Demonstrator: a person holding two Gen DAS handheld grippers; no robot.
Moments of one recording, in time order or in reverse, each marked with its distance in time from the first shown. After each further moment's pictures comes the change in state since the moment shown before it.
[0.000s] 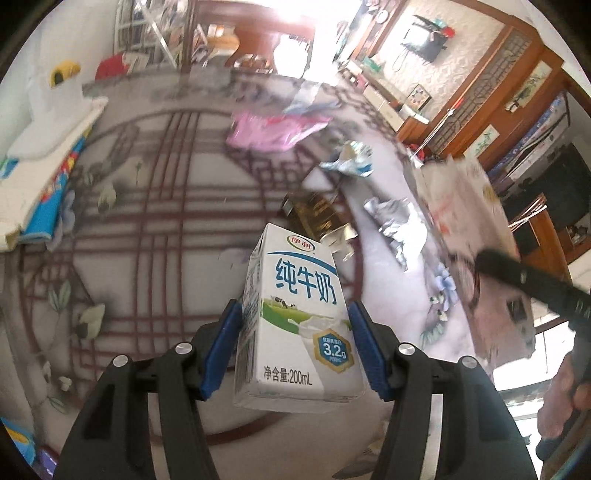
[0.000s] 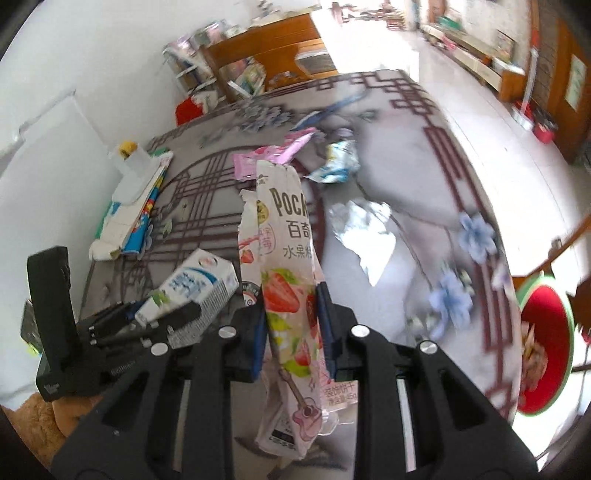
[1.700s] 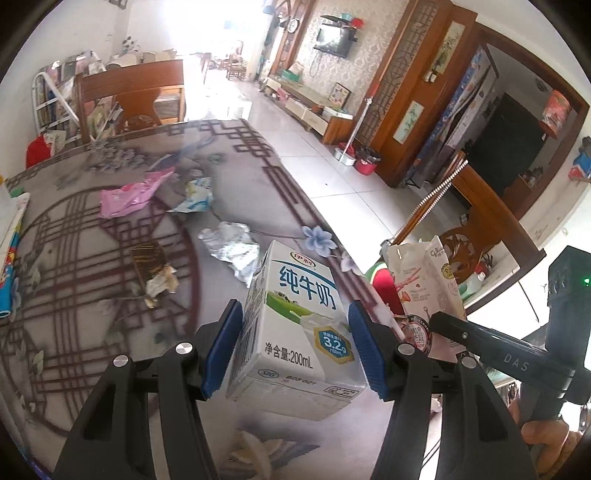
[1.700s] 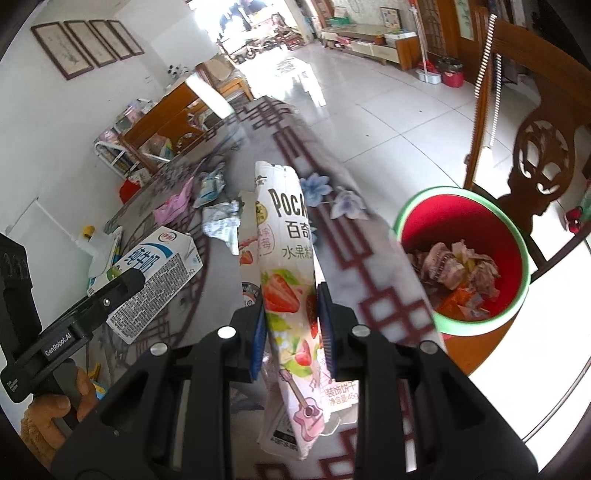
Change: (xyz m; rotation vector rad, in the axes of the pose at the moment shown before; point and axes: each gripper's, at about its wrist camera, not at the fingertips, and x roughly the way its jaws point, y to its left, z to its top) left arm -0.031 -0.168 -0.017 0.252 -0.073 -0.137; right arm -0.105 -0.139 -0.097 0.354 -0.163 -0.094
